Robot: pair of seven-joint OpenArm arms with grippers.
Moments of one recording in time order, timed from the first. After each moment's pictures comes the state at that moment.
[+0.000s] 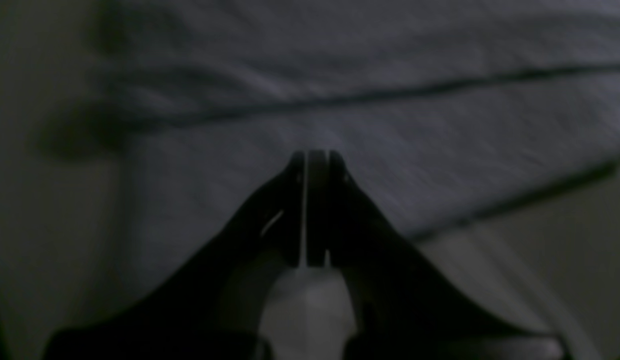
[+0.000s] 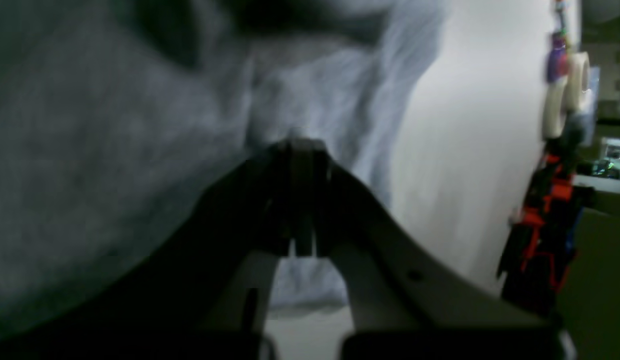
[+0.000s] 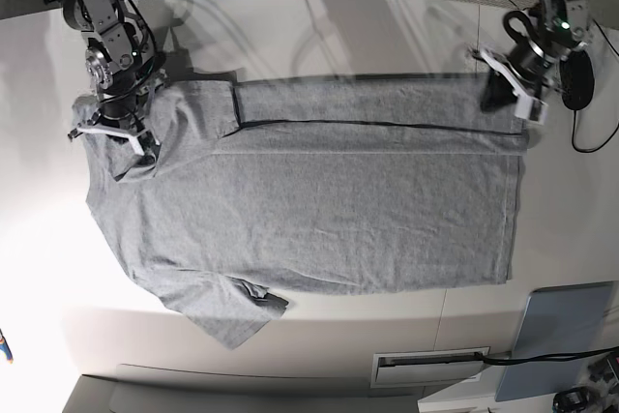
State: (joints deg) left arm 23.6 -19.1 -17.3 89.9 -26.2 -35.0 25.5; right arm -11.8 34.7 -16.0 89.5 -14.4 -5.2 -37.9
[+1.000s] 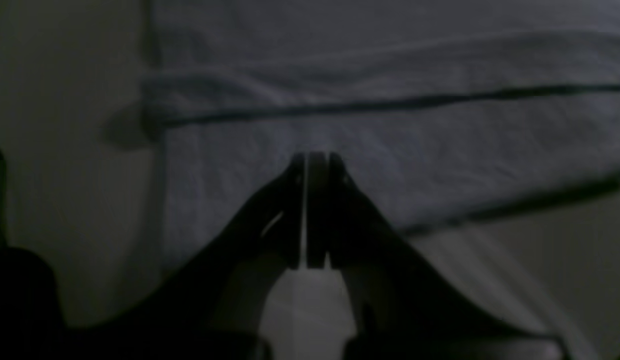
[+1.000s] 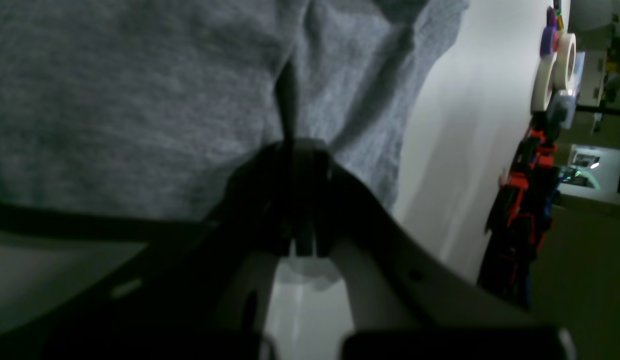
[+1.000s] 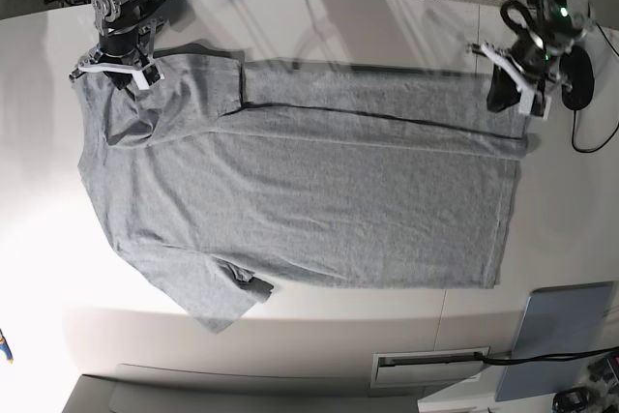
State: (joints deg) left arm 26.4 -20.1 -17.5 99.6 -23.9 -25.8 30.0; right arm -29.6 35.5 -15.3 97.3 -21.6 -10.8 -36.8
